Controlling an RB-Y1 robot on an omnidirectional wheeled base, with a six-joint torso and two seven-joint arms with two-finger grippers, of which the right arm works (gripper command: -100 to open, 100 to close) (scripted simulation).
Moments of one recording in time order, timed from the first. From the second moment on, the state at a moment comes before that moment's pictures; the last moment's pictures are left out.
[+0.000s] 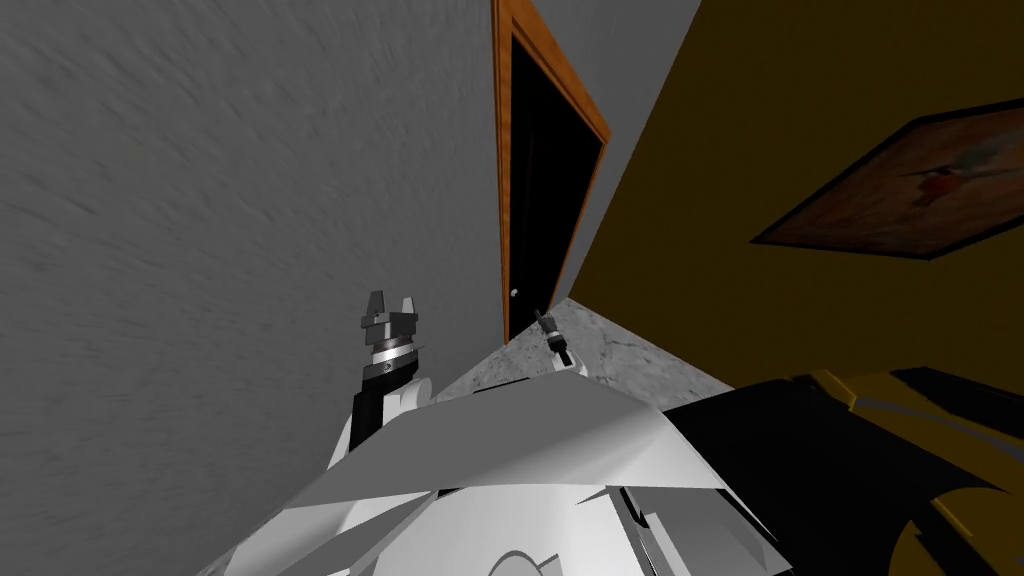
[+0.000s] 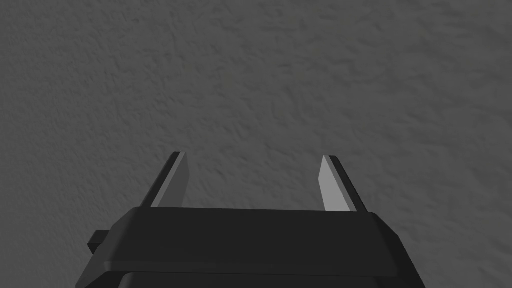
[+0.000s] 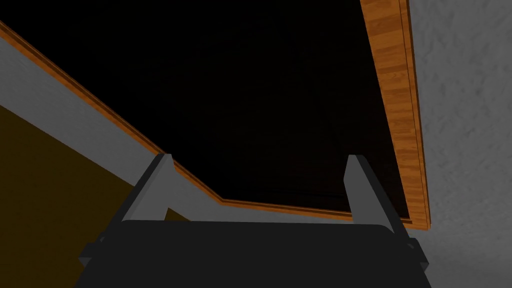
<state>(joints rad) 0.08 -0.10 -0.18 -1.17 0.31 -0.74 0.71</state>
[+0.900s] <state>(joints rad) -0.04 -0.11 -0.21 -0.90 0.40 -0.82 0.88</state>
